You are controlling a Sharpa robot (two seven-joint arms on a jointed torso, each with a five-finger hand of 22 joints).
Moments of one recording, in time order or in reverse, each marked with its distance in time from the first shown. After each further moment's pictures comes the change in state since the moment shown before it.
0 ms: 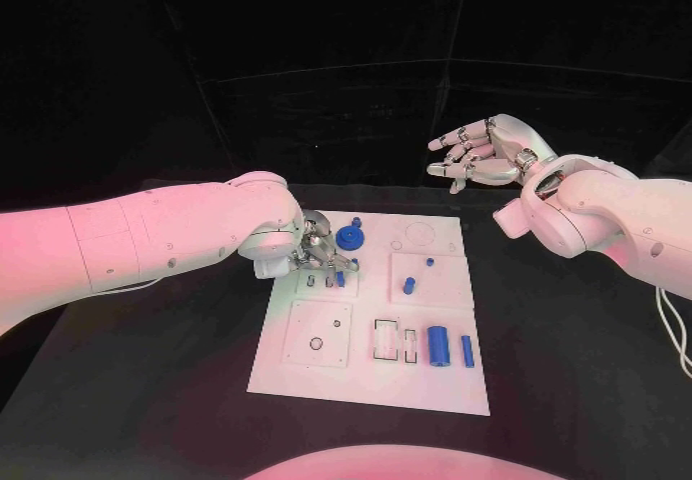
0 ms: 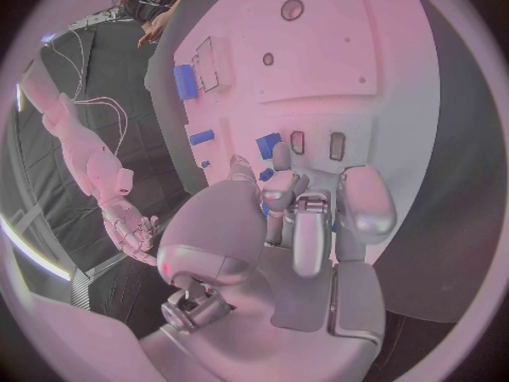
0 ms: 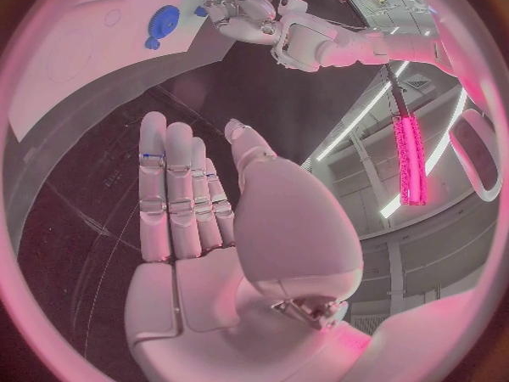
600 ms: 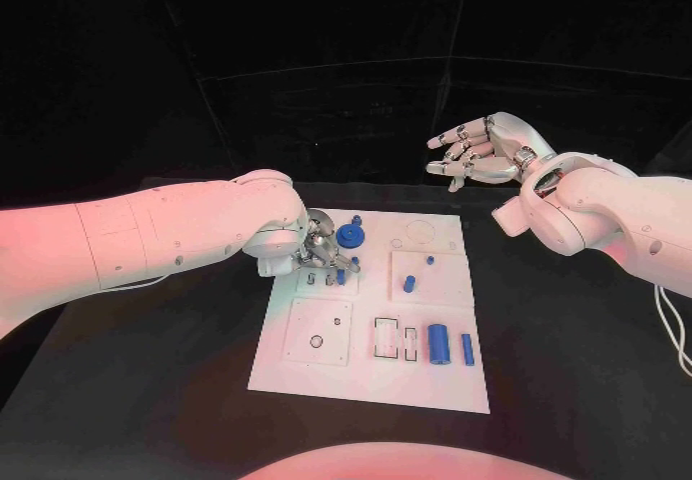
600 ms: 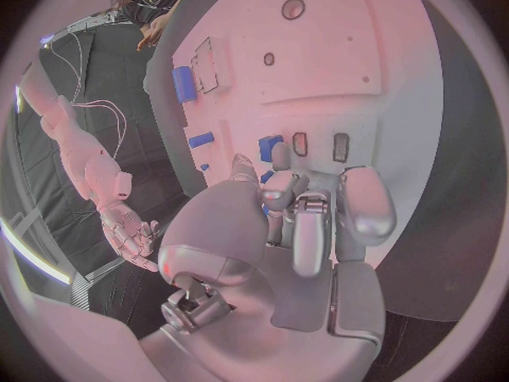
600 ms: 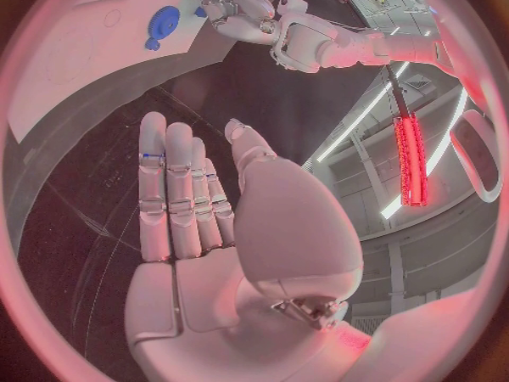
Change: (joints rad) left arm -0.001 0.021 -0.005 -0.016 -0.004 0.017 -0.003; left_hand 0.032 0.005 0.017 -0.022 0.000 -0.005 -0.005 0.020 0.020 0.004 -0.004 0.000 -0.007 -0.004 -0.004 0.000 0.000 0.000 0.000 0.000 0.010 0.012; right arm 0.000 0.004 0.000 -0.001 -0.003 0.000 -0.006; right_hand 0.000 0.000 -0.002 0.002 0.000 -0.007 0.000 0.000 0.000 -0.004 0.004 0.004 -0.003 -0.007 0.000 0.000 -0.003 0.000 -0.004 0.004 -0.004 -0.002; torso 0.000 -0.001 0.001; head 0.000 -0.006
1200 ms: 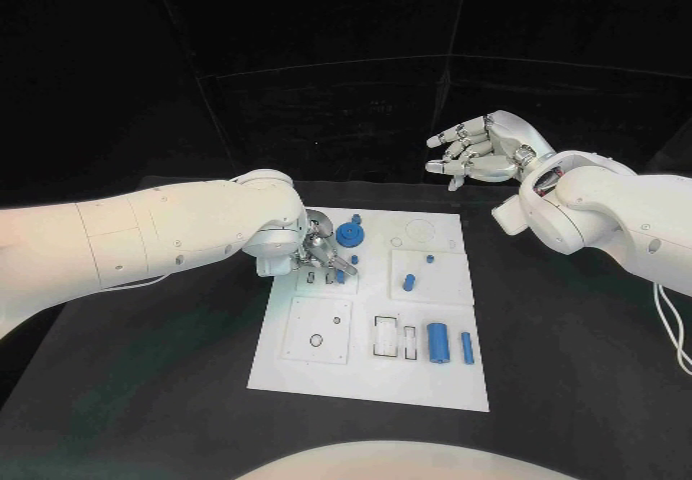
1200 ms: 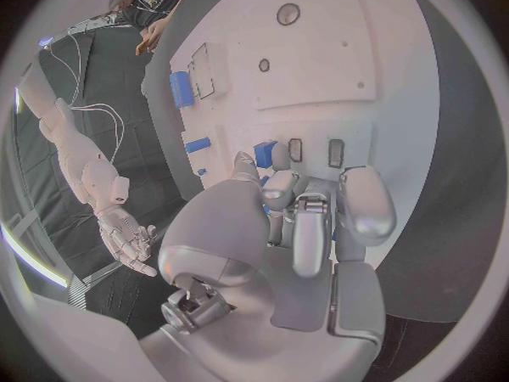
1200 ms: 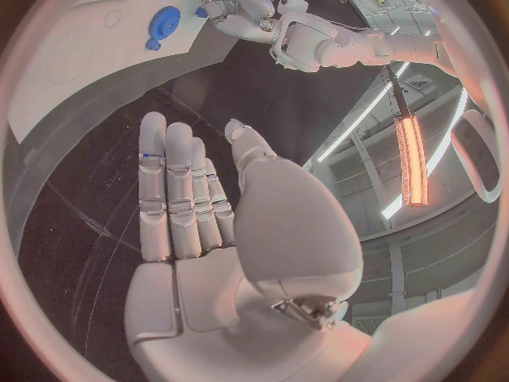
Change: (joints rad) left arm 0.000 0.004 -0.005 -0.006 -0.001 0.018 -0.007; left_hand 0.023 0.001 0.014 -0.019 0.000 -0.007 0.000 0.008 0.012 0.000 0.000 0.000 -0.005 0.000 0.000 0.000 0.000 0.000 0.000 0.000 0.000 0.005; right arm 0.000 0.001 0.000 -0.001 -0.001 0.001 -0.004; right_hand 0.000 0.000 0.000 0.000 0.000 0.000 0.000 0.000 0.000 0.000 0.000 0.000 0.000 0.000 0.000 0.000 0.000 0.000 0.000 0.000 0.000 0.000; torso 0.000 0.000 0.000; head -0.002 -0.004
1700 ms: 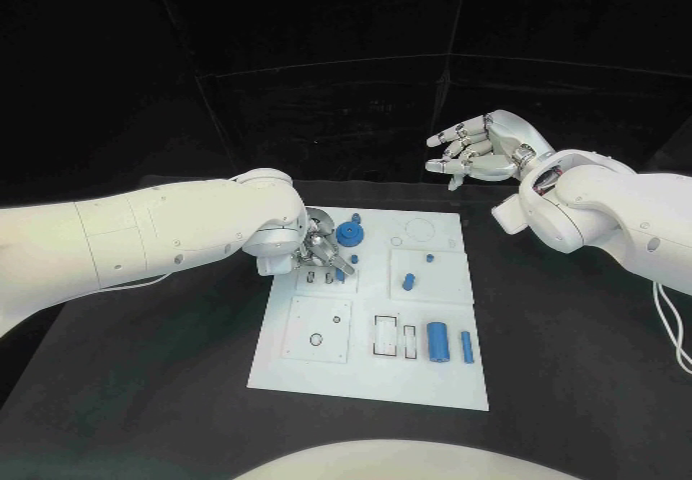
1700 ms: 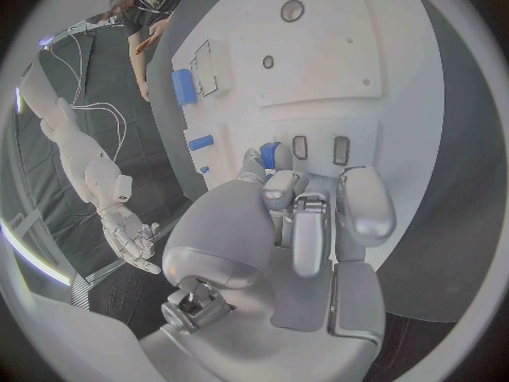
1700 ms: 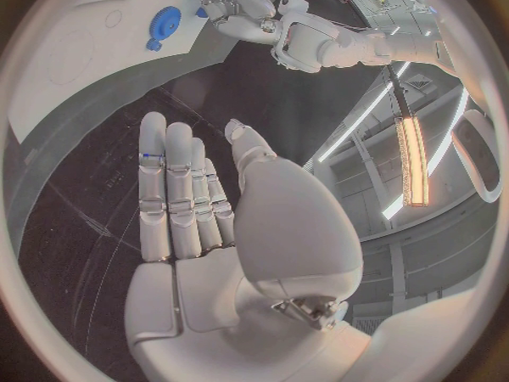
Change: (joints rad) left arm 0.001 -0.001 0.001 0.005 0.000 -0.017 0.014; left_hand 0.145 0.051 0.131 -0.114 -0.002 -0.033 -0.010 0.009 0.014 0.005 -0.005 -0.002 -0.010 0.002 -0.009 0.000 0.000 0.000 0.000 0.000 0.004 0.005; right arm 0.000 0.002 0.000 -0.003 0.000 0.003 -0.004; right_hand -0.002 0.002 0.000 0.000 0.000 0.000 0.000 0.000 0.000 -0.007 0.000 0.000 -0.002 -0.001 0.001 -0.004 -0.001 0.000 0.000 0.000 0.000 -0.001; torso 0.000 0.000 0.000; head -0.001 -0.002
